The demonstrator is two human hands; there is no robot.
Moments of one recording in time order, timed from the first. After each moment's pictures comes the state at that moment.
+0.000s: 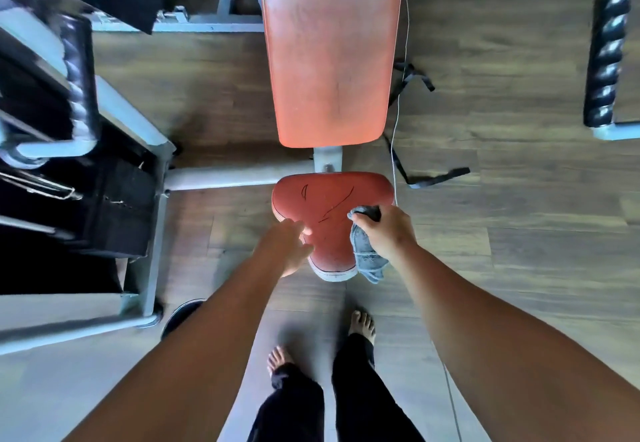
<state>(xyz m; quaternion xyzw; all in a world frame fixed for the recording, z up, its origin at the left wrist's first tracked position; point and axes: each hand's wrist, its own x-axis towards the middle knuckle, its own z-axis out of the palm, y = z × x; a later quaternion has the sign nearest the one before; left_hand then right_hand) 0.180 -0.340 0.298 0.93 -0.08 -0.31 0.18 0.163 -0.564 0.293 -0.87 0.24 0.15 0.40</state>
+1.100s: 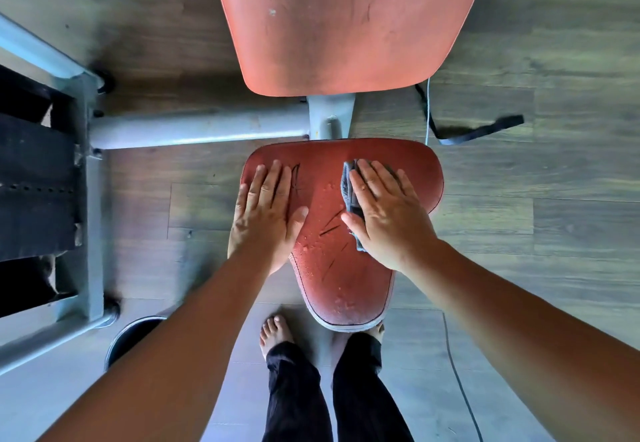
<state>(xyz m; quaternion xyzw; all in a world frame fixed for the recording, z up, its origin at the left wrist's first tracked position) 0.269 -0.329 0.072 0.98 -0.11 -0.16 0.09 0.250 -0.560 0.109 -0.98 -0.08 0.16 0.05</state>
